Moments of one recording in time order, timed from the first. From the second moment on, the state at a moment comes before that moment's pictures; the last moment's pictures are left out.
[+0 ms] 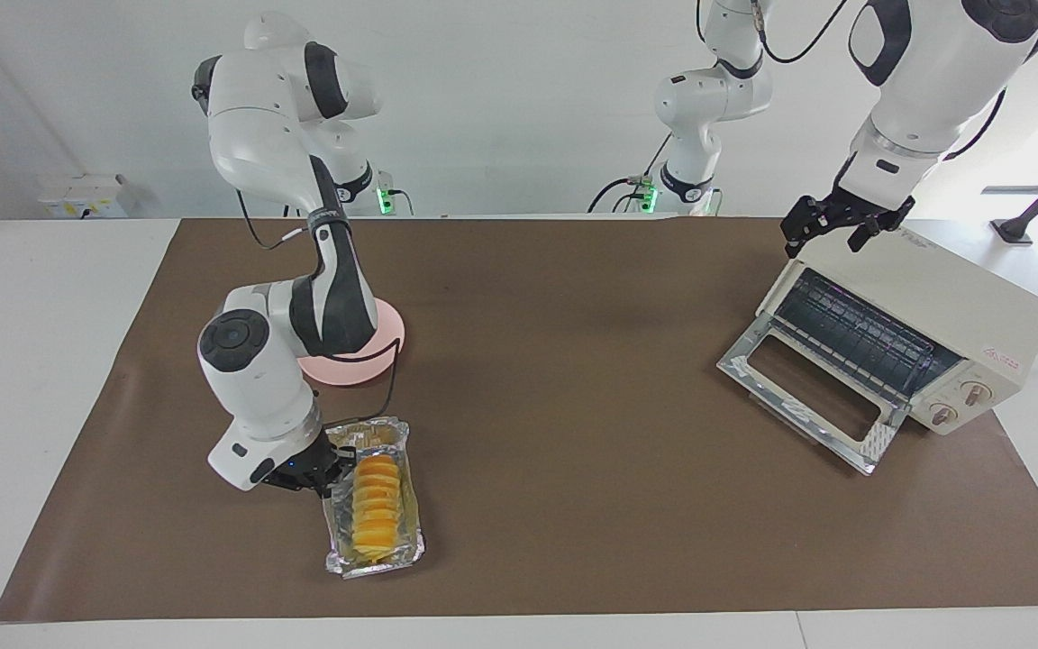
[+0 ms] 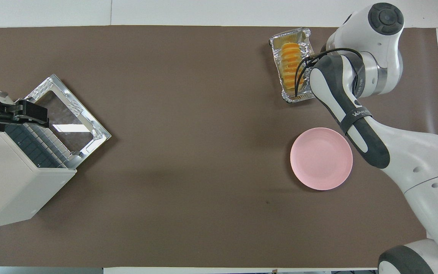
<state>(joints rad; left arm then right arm) 0.12 -0.02 -0.23 -1.63 0.01 1.55 -0.12 0.05 0.72 0.07 -1.31 -0.06 2.14 -0.05</state>
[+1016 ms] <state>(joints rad) 0.12 -0.02 -0.23 -1.63 0.01 1.55 -0.12 0.12 0.64 0.08 -1.36 -0.07 2.13 -0.06</state>
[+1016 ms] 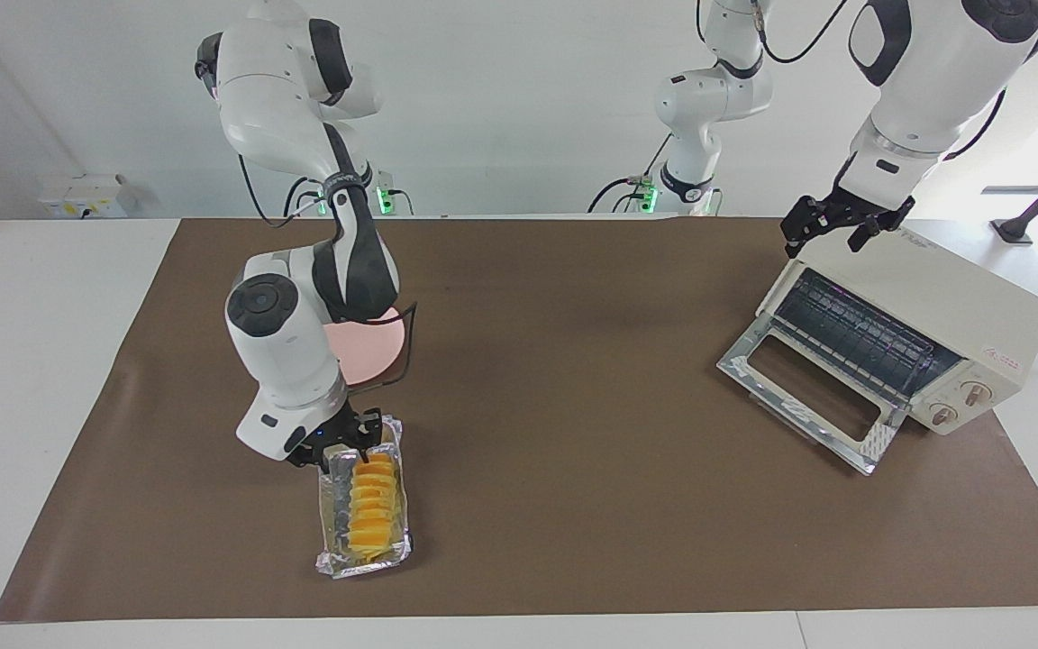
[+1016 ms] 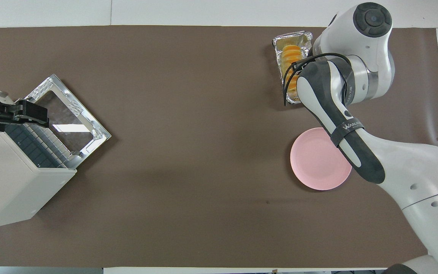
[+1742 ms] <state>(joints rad) 0.12 -0.02 -0.23 -1.63 0.01 1.55 -0.12 0.13 0.66 0.08 -1.50 -0.10 2.36 0.00</state>
